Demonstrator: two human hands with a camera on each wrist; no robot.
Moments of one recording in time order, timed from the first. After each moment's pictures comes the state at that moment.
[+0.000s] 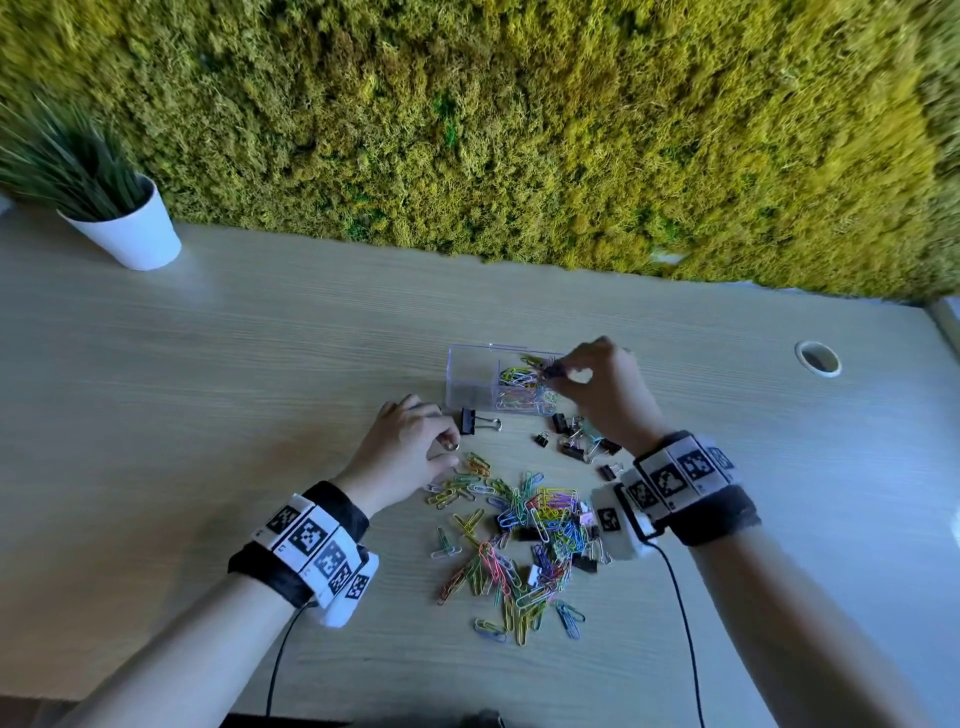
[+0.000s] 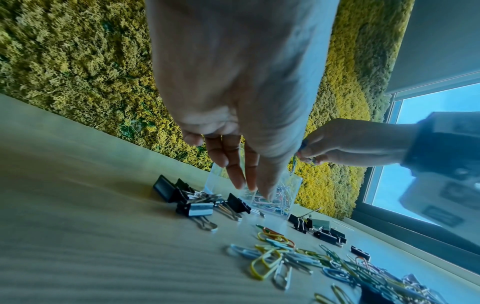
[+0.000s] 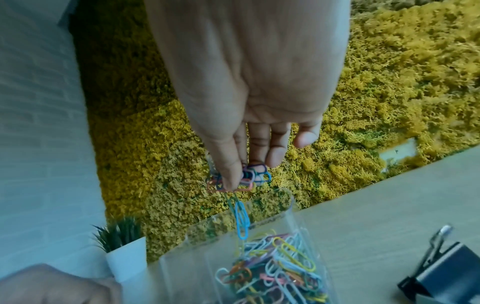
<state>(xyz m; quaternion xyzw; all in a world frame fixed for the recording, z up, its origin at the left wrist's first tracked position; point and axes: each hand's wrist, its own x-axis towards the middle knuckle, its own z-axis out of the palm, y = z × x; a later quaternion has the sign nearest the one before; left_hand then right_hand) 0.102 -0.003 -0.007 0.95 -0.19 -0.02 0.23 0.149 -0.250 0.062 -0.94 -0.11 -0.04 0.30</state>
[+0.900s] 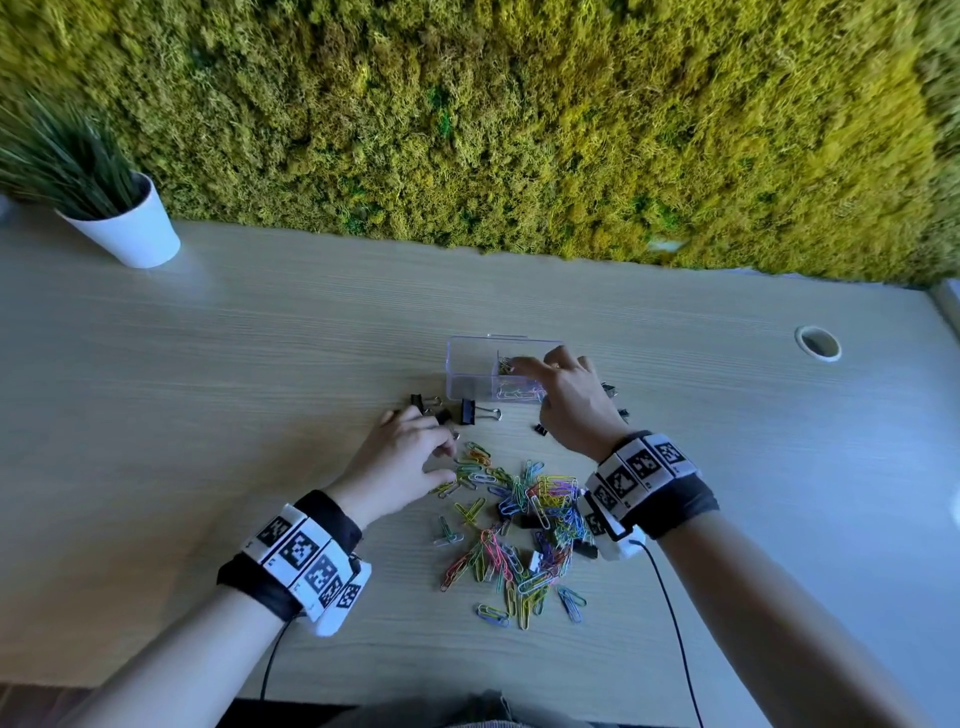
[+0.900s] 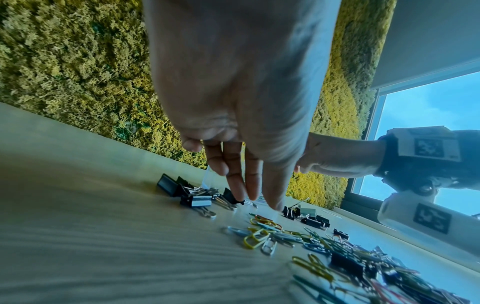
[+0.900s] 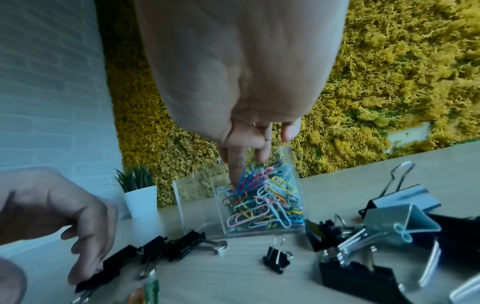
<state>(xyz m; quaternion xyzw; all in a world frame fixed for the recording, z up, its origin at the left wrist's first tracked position) 0.083 -0.002 -0.004 0.96 -0.21 -0.05 0.19 0.142 -0.231 0.027 -0.97 -0.18 0.02 0.15</state>
